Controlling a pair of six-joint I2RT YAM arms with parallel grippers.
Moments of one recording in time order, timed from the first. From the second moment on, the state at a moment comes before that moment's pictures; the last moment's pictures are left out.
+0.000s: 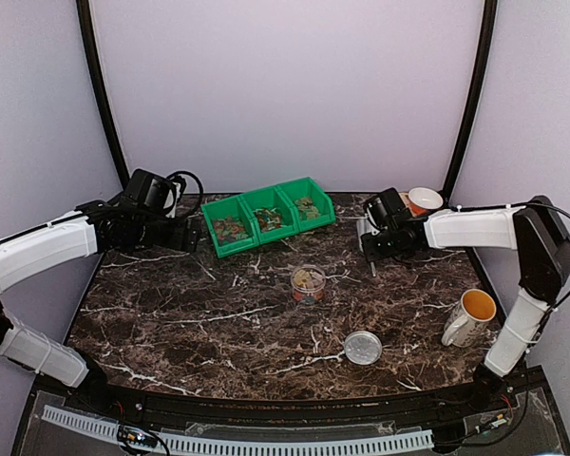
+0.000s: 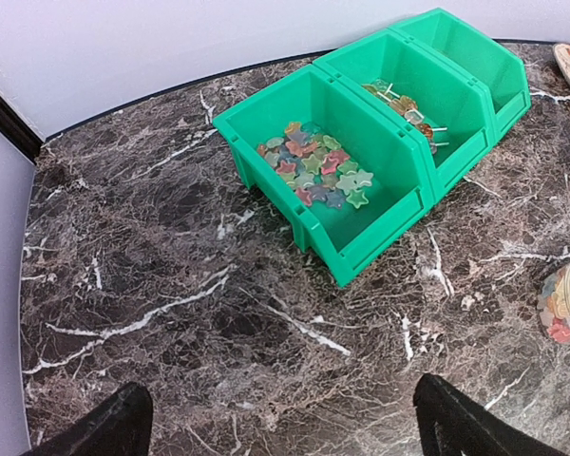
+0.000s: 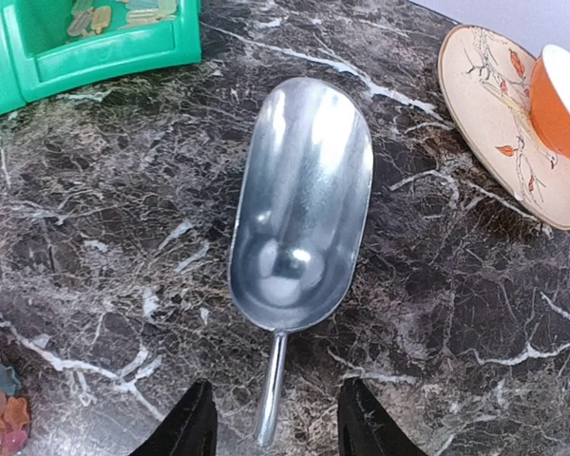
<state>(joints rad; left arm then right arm) -0.55 1.31 1.04 -0.48 -0.32 -0.19 0.57 1.74 1.10 -0.27 0.32 0.20</state>
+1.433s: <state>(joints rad) -0.55 1.31 1.04 -0.48 -0.33 -0.18 1.52 1.55 0.91 -0.65 0.75 0.36</state>
